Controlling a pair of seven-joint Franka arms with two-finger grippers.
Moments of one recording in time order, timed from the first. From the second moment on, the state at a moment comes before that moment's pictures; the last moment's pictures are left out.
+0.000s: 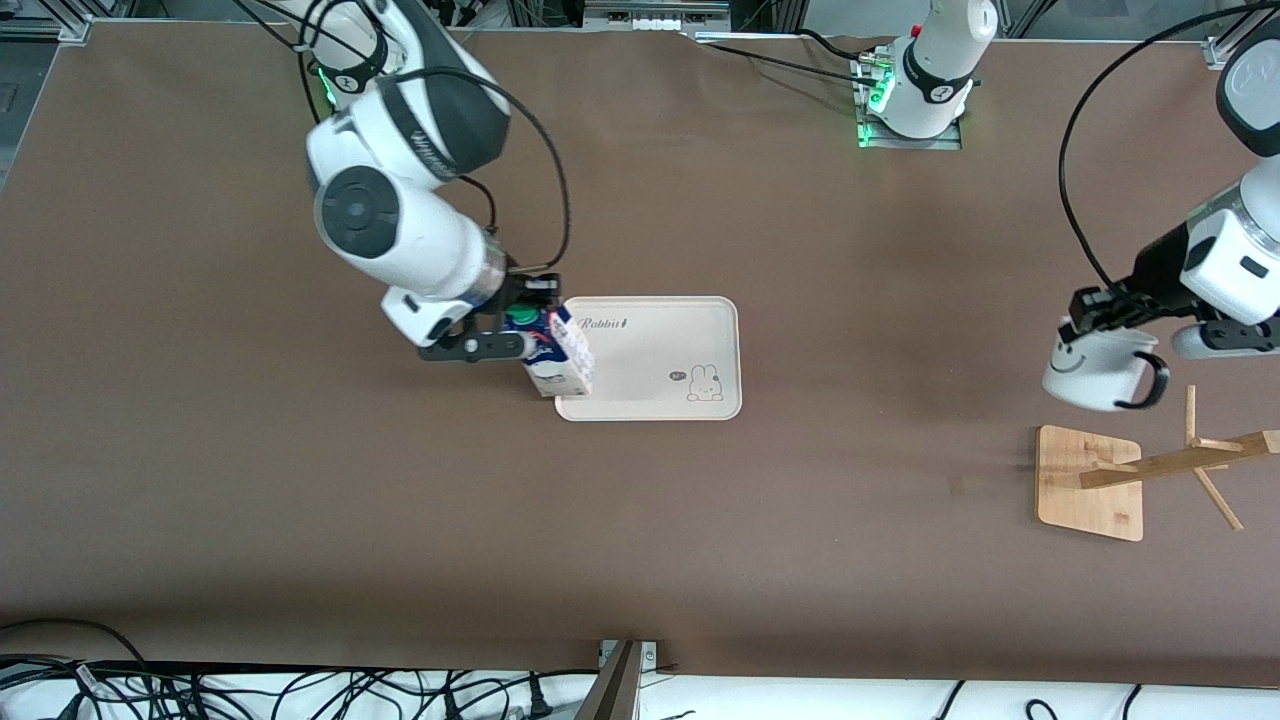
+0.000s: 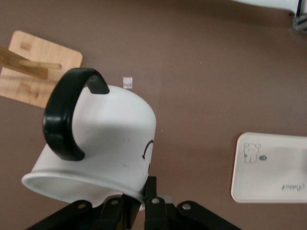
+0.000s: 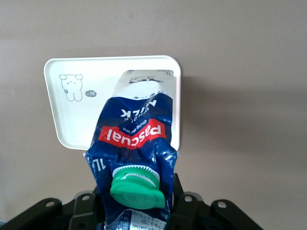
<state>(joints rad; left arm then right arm) 0.14 0.06 -0.13 -1.74 -0.18 1.83 -0.07 0.44 0.44 0.13 -1.48 0.21 1.86 0.50</state>
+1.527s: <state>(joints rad) 0.01 0.22 -0.20 -1.44 -0.18 1.18 -0.24 0.49 0.57 0.13 -1.48 0.22 1.77 0.40</state>
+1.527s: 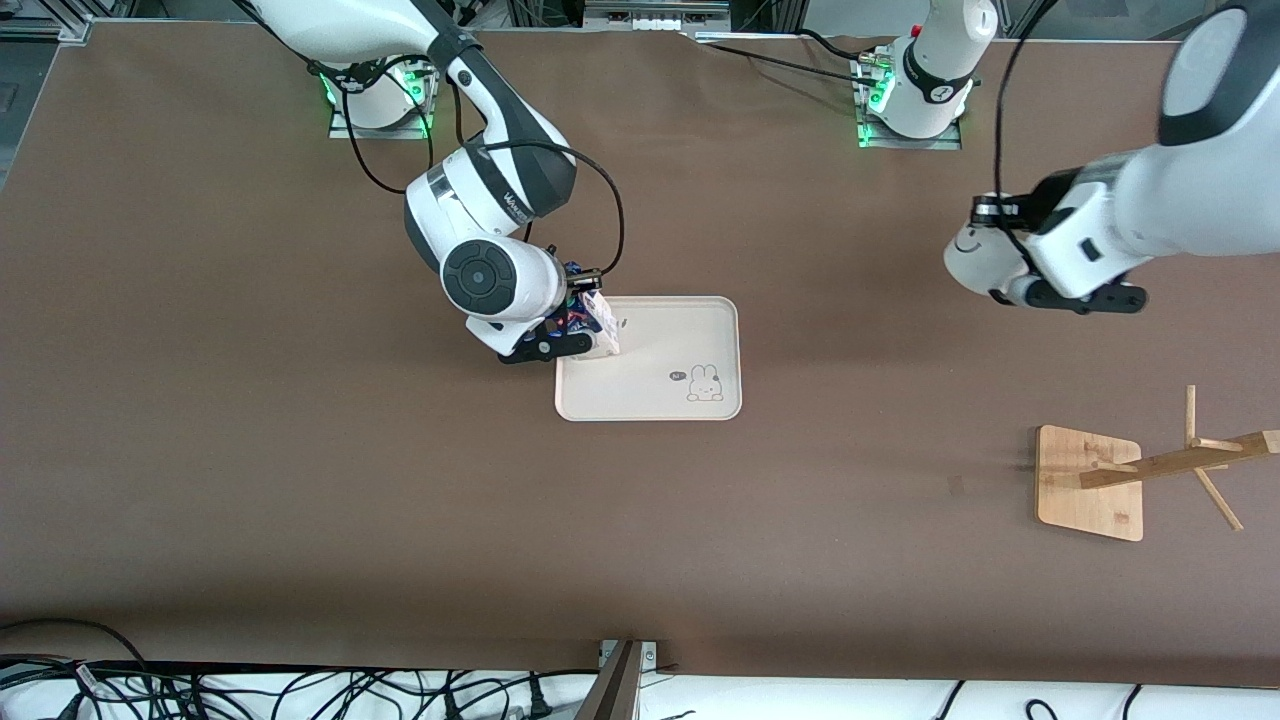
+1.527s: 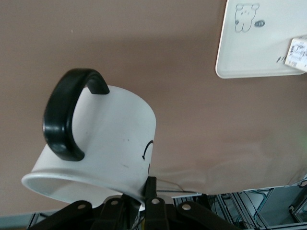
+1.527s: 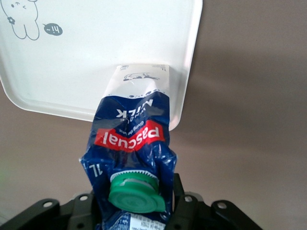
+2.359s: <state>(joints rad) -0.05 0.27 -0.20 -1.44 -0.28 1.08 -0.49 0.52 0.52 0.13 -1.27 0.22 1.57 0.47</state>
